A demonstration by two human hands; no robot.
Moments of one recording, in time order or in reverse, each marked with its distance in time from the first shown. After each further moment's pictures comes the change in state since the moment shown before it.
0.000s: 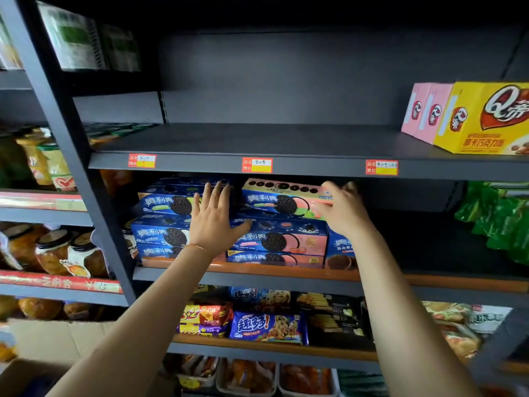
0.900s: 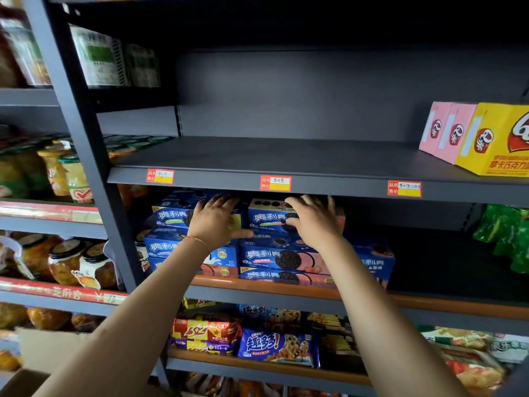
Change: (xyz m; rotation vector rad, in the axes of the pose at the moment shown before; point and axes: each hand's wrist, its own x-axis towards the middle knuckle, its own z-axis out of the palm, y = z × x) left_hand 0.038 -0.032 -0.025 0.138 -0.239 0.010; right_hand 0.030 -0.055 0.052 -0.290 0.019 -0.329
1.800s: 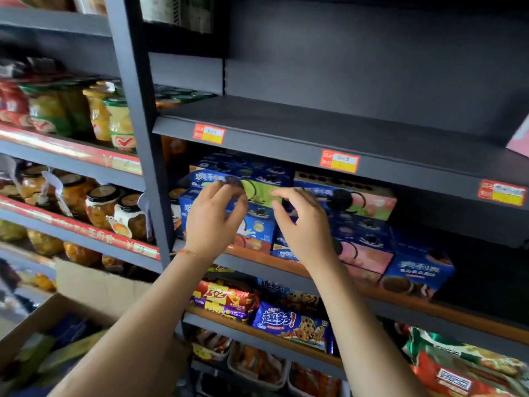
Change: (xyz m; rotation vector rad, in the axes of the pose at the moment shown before) left_hand -0.084 -0.040 0.026 -0.534 0.672 -0.047; right_hand -0.036 -0.106 0.026 0.688 0.298 -0.307
